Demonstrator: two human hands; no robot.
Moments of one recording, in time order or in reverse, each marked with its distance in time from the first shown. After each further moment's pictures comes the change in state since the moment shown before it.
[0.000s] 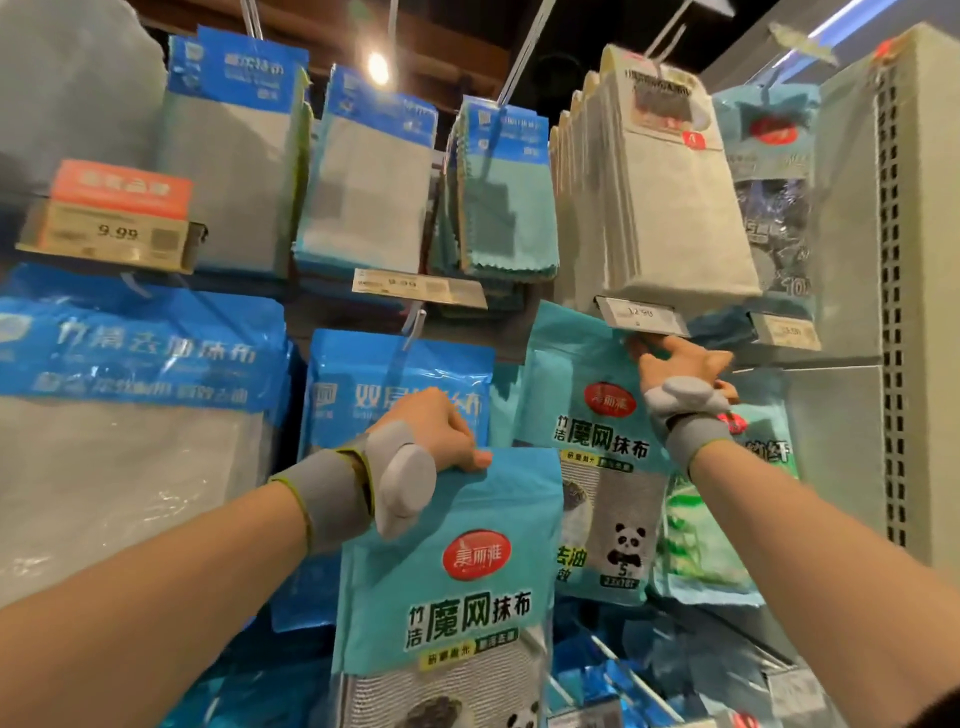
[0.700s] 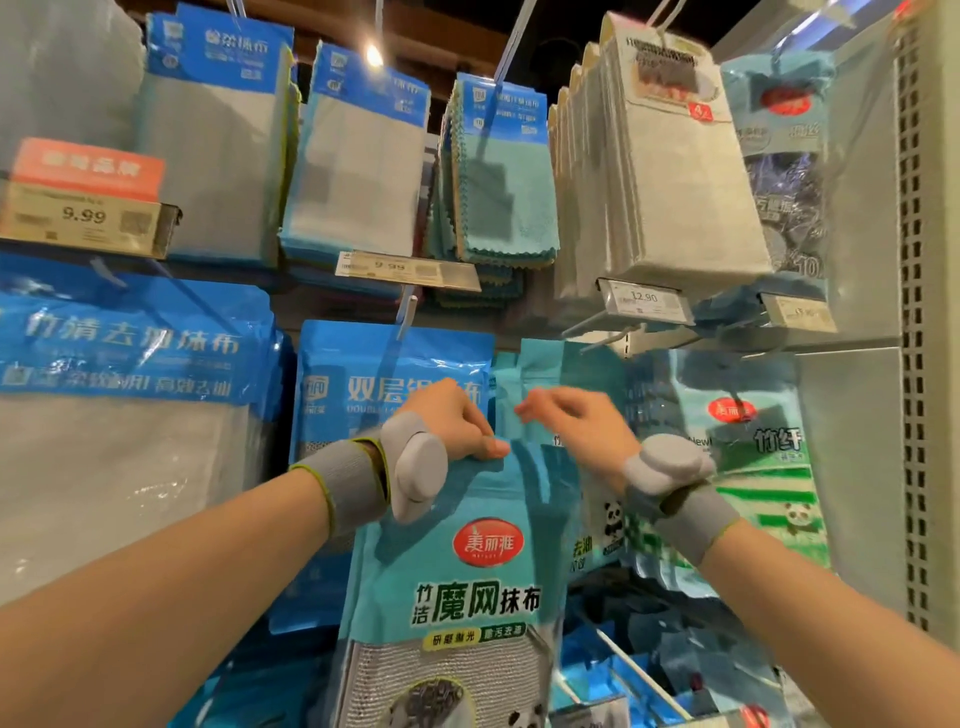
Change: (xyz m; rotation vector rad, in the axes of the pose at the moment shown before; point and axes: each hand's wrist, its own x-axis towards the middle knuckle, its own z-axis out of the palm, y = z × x) left_hand 0.018 0.001 0.014 0.012 -0.012 0.079; right_hand -0.062 0.008 0.052 0.366 -0.559 -0.435
